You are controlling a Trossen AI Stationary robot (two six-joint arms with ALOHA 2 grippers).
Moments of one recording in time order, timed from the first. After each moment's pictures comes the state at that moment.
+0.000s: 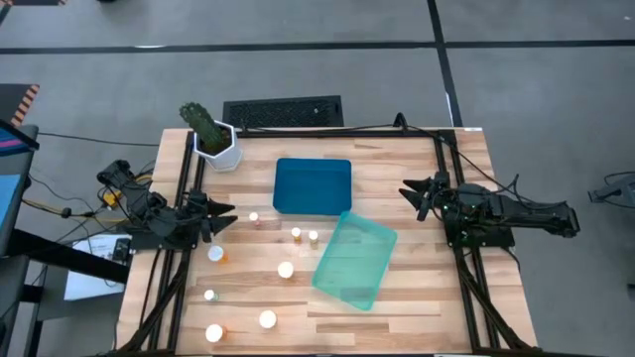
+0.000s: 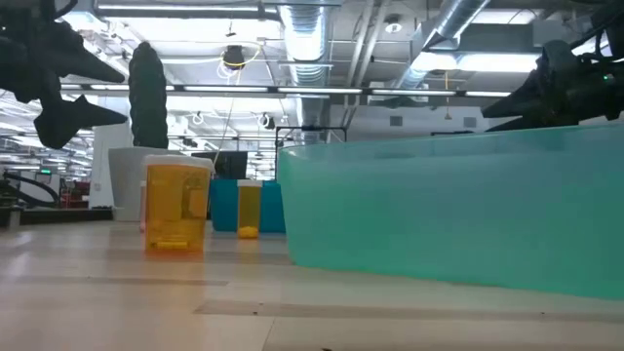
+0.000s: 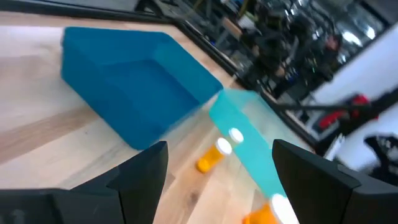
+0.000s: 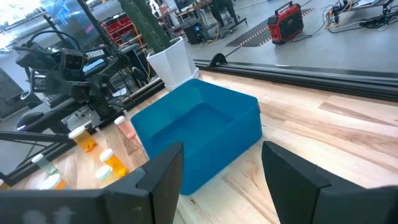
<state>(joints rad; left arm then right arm) -0.69 0.00 0.18 -0.53 -0.92 -0.97 -0.08 0.04 0.08 -0.20 0.39 0.51</state>
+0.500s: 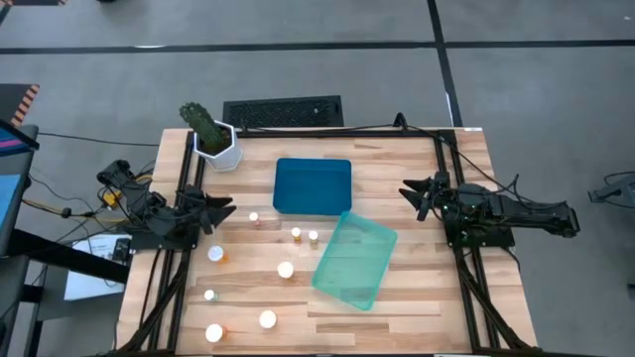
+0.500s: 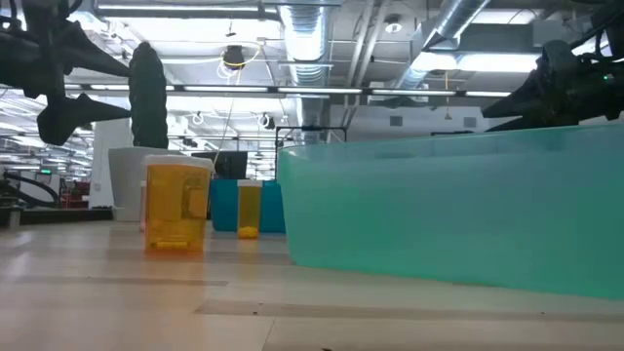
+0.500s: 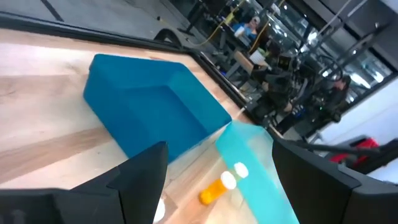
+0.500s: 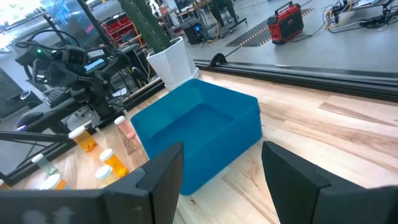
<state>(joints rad) -0.69 0.01 0.18 -0.50 -1.04 -1.02 -0.08 0.04 0.08 -0.20 0.39 0.51</state>
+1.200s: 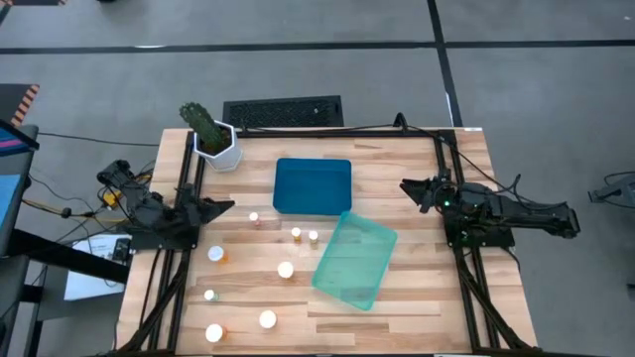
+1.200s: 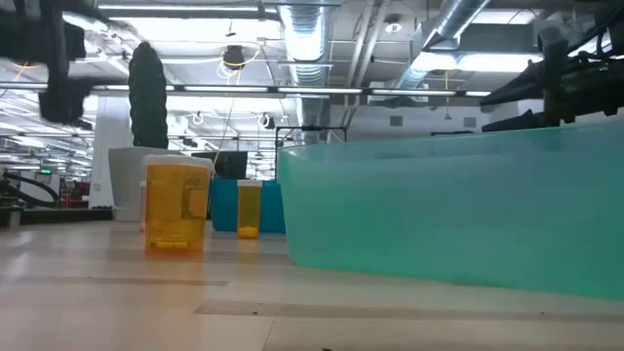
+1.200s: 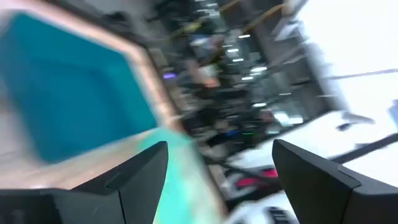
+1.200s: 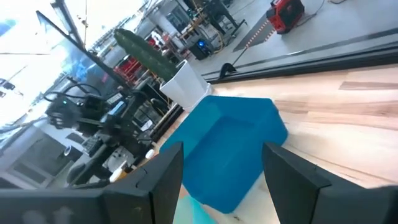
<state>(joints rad) -0.69 0.01 0.18 -0.12 -0.95 -1.06 -0.09 0.04 0.08 -0.12 0.39 0.78</state>
